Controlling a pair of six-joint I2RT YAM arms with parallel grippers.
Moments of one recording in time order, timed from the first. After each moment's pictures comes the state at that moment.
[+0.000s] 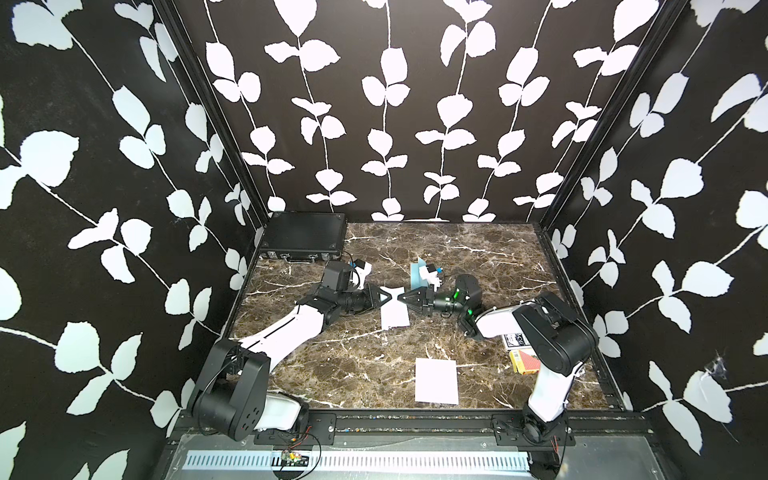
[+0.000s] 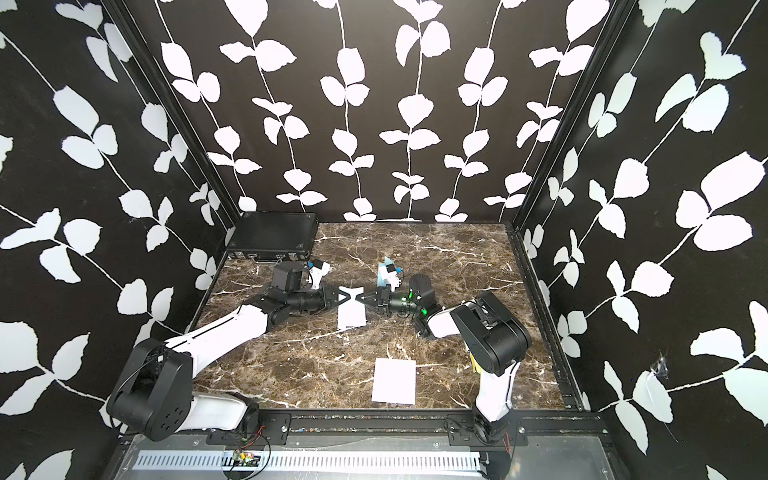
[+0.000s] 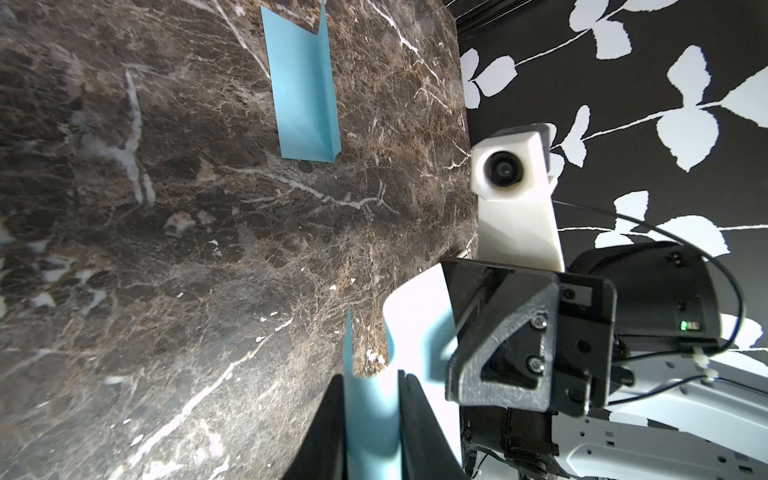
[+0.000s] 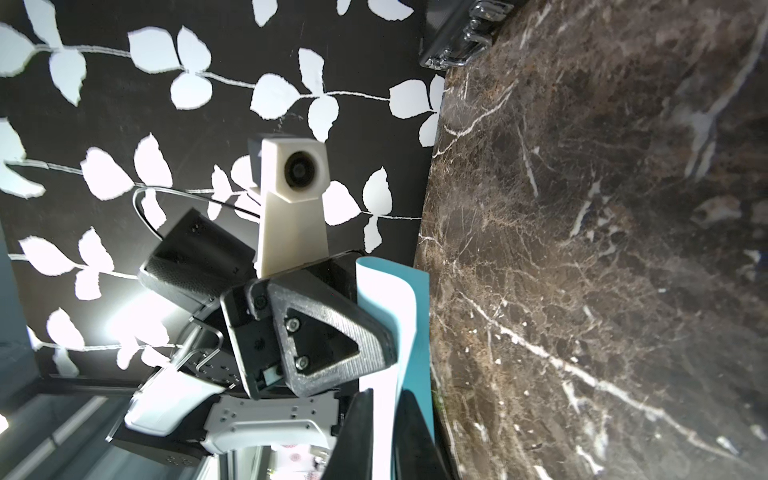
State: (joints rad) left arm -0.43 1.37 0.76 -0.04 0.65 -0.71; right arm 0.56 1.84 0.72 1.04 -0.93 1.32
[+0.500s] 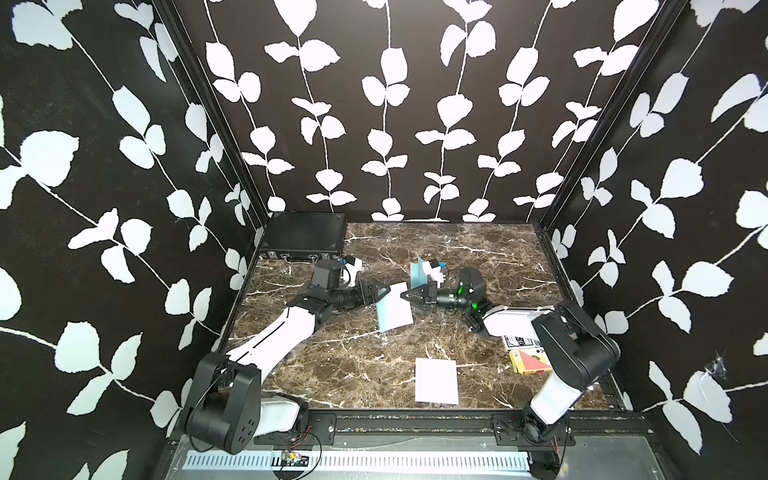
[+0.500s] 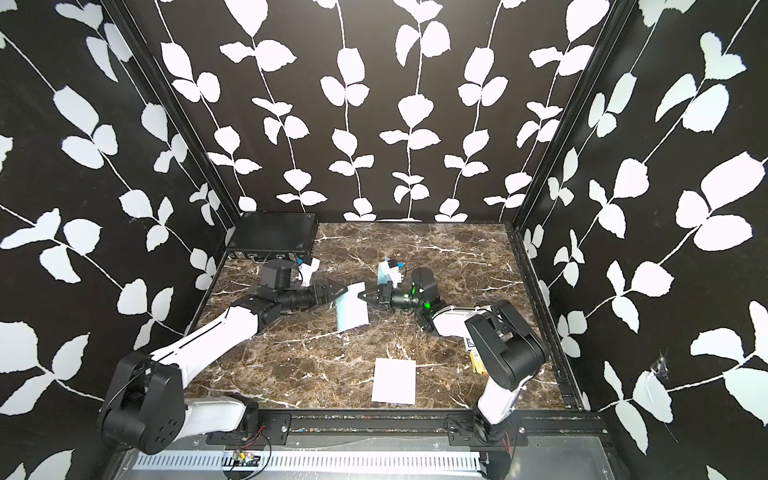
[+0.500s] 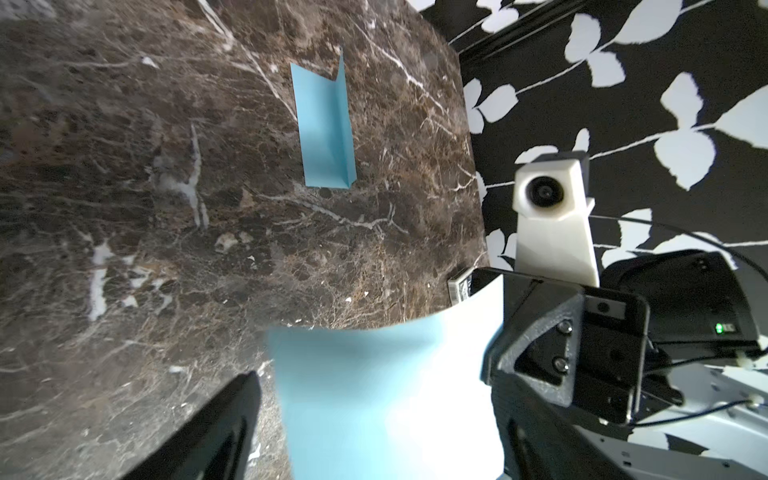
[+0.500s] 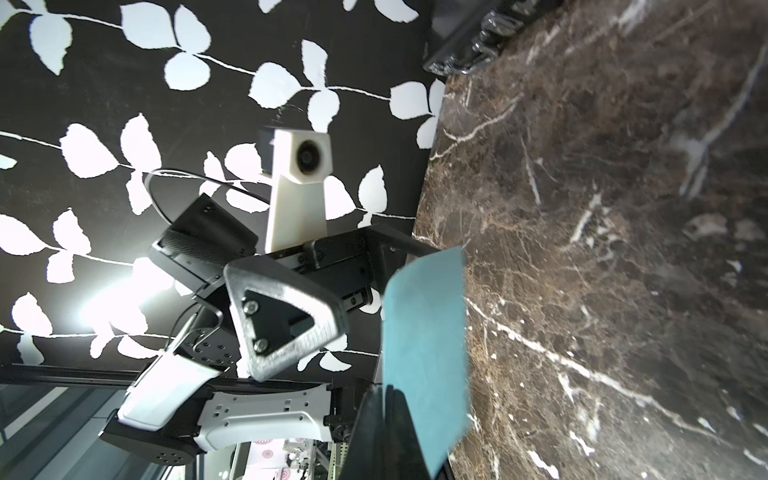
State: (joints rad) left arm -0.35 1.28 0.77 -0.10 0.64 -0.66; right arm 0.55 1.68 0.77 0.79 -0.94 1.17
